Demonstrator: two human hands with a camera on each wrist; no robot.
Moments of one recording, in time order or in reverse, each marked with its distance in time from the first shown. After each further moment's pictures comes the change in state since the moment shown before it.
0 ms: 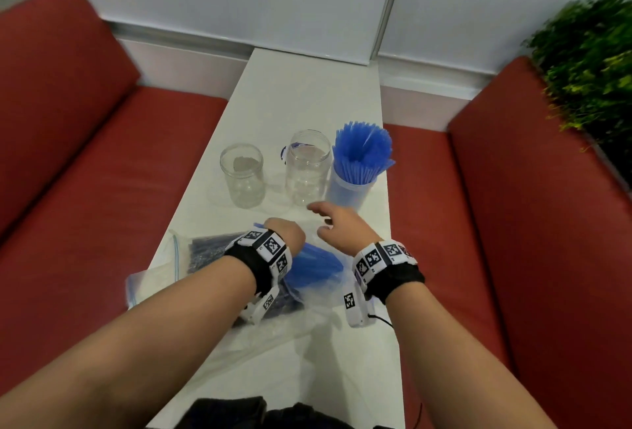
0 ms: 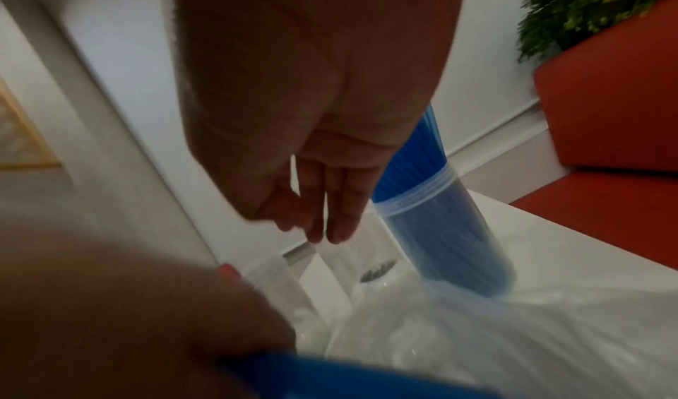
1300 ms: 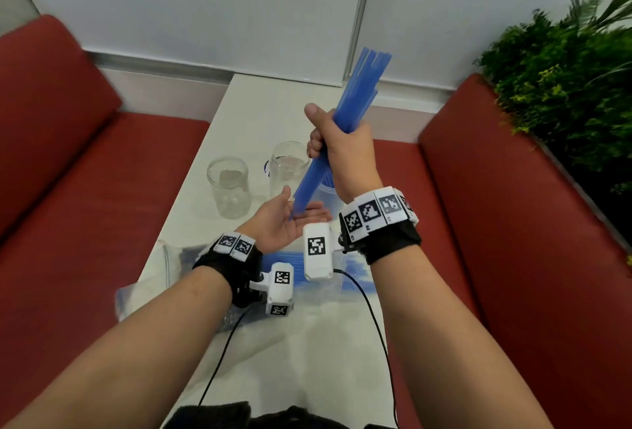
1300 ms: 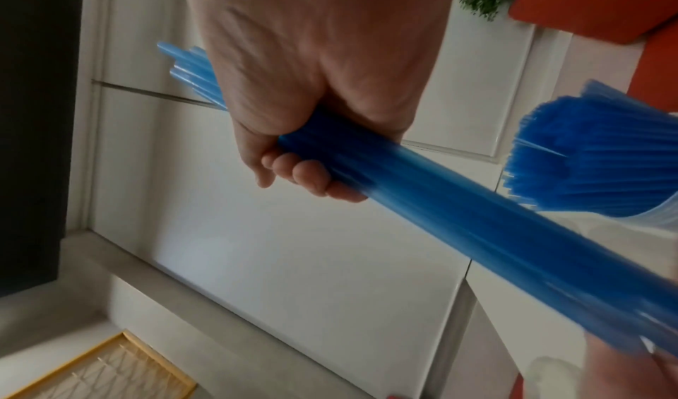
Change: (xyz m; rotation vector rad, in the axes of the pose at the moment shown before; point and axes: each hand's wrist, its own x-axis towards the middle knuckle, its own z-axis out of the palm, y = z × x) left_hand -0.036 -0.007 -0.013 -2.622 -0.383 0.442; right_hand -0.036 -0.120 -0.085 1.057 0.562 -0.230
